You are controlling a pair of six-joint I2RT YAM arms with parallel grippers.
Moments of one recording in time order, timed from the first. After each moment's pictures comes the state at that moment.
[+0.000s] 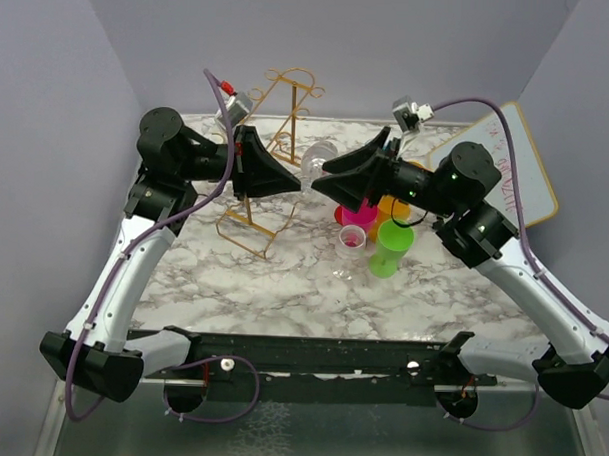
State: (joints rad) left arm -0.30 1.18 1.37 -0.01 1.24 -0.53; right arm 0.74 1.17 1.33 0.04 -0.51 0.48
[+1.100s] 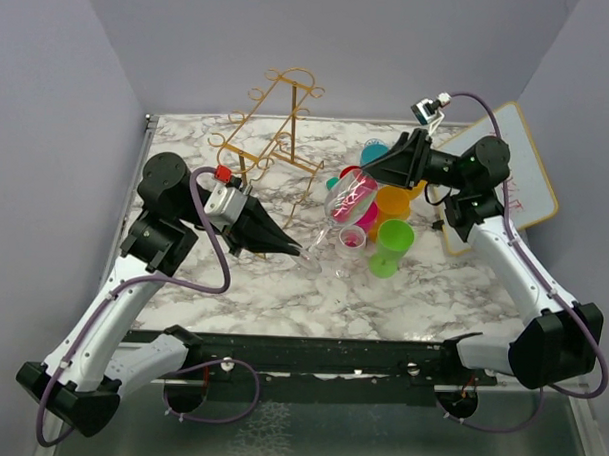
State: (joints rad) left arm -0.47 0.97 1.16 -0.01 1.45 -0.01; right arm 0.27 1.29 1.10 0.56 -1.13 1.18
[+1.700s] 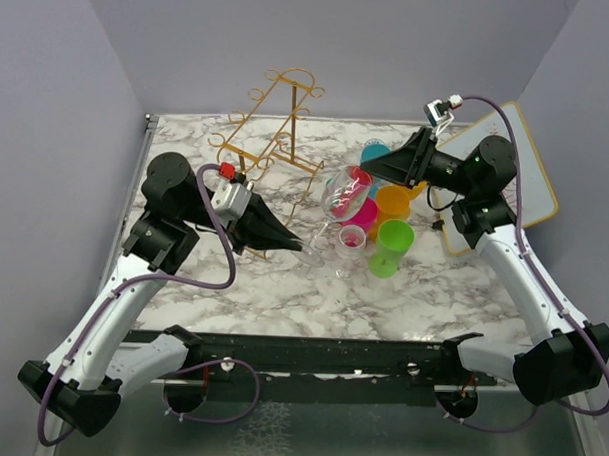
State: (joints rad) left arm -0.47 0.97 1.14 -0.02 1.40 0.01; right arm 0.28 1.21 1.11 0.29 -0.92 1.04
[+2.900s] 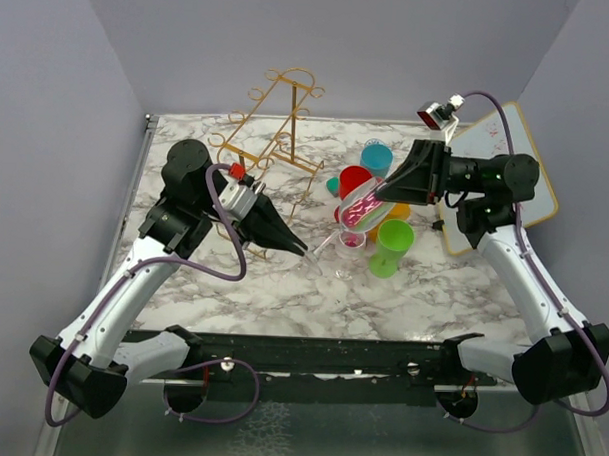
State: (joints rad) left arm -0.48 1.08 1.17 0.00 1.57 0.11; right arm 0.25 1.22 1.09 0.77 -1.35 1.40
